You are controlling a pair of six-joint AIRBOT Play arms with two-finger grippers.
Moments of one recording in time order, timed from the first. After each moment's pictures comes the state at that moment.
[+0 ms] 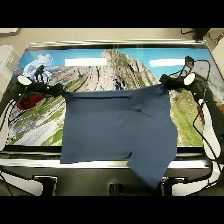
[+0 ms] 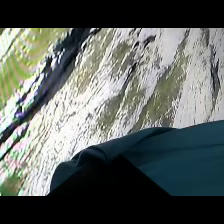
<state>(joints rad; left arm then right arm) 0.11 -1.77 1.53 0.96 -0.97 -1.35 -0.09 -1.70 1.47 -1.23 0.67 1.68</state>
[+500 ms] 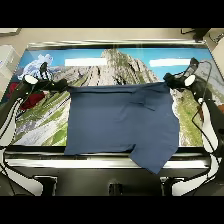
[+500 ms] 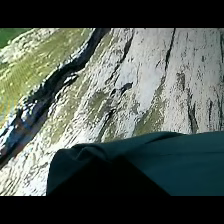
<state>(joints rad) 0.08 -1.85 1.59 0.84 -0.87 -1.34 -0.15 -1.76 1.54 -1.24 0.64 1.76</state>
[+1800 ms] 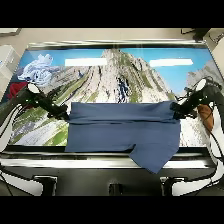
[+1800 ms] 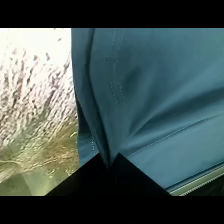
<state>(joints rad) 0.08 -1.75 1.37 1.08 -1.47 -1.39 -0.24 -1.69 1.43 -1.44 1.49 1.67</state>
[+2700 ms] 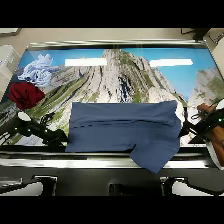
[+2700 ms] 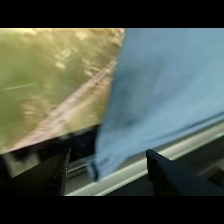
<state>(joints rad) 0.20 -1.39 0.73 0.99 -1.36 -1.22 -0.46 -1.41 1.06 -1.41 1.61 1.56</state>
